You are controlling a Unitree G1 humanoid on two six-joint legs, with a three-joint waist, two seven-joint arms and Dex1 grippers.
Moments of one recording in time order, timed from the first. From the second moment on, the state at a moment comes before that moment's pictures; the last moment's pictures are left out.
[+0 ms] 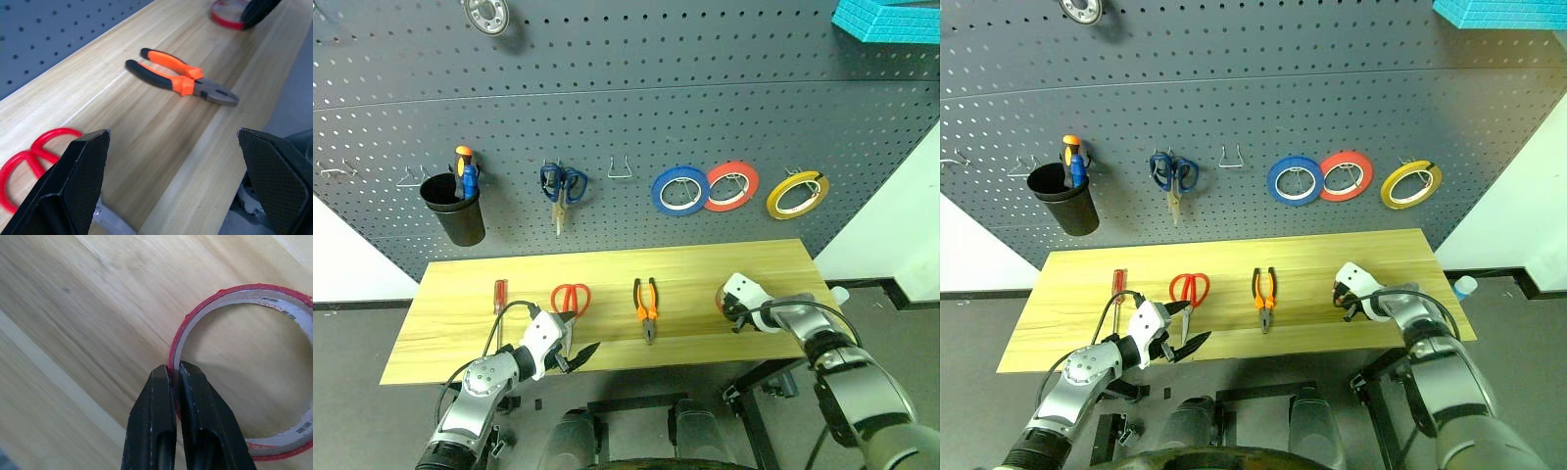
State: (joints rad) left arm 0.11 0.40 -0.12 0.22 -0.10 -0.22 -0.74; right arm -0.47 -0.56 0.19 0.97 -0.25 -0.09 0.72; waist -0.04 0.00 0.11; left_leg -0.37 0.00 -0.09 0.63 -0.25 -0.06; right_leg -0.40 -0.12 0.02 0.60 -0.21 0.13
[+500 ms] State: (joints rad) left arm 0.05 0.32 -0.05 0.19 -0.21 -0.37 -0.72; right arm -0.41 -0.80 0.31 0.62 -0.81 -0.58 -0.20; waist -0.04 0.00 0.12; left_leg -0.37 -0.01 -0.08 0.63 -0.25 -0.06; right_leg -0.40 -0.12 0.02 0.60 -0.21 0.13
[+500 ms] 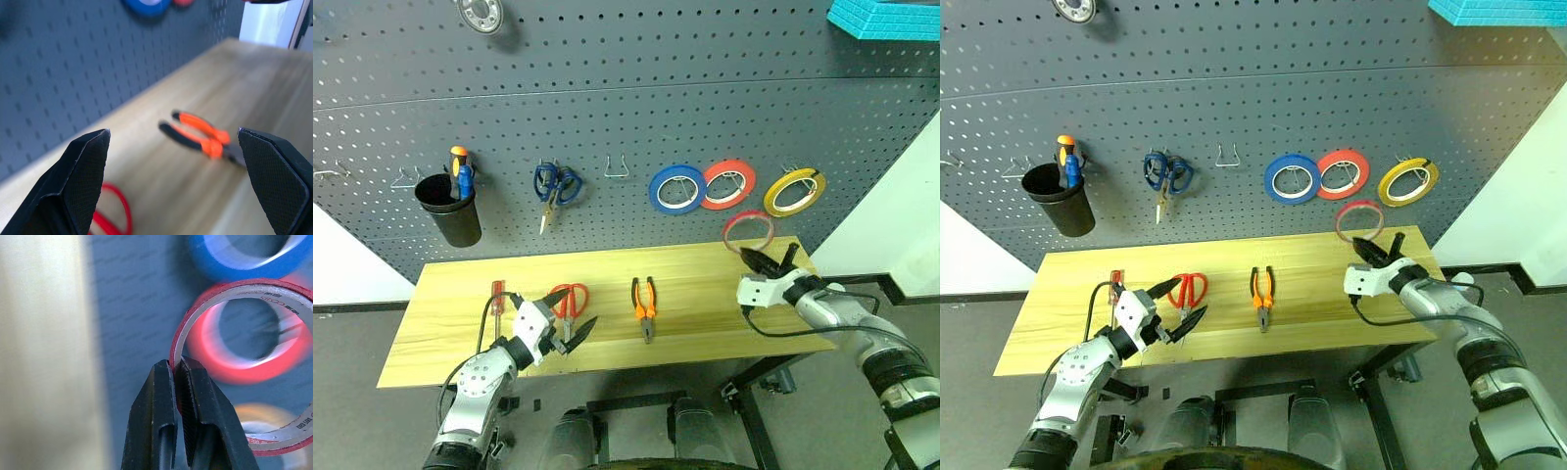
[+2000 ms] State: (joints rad) left arm 0.10 0.57 -0.02 0.20 -0.12 -0.05 -0.71; right arm -0.44 -0.18 0.30 0.42 -0.13 0.58 0.63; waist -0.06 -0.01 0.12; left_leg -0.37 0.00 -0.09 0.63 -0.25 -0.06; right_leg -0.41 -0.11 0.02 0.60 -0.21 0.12
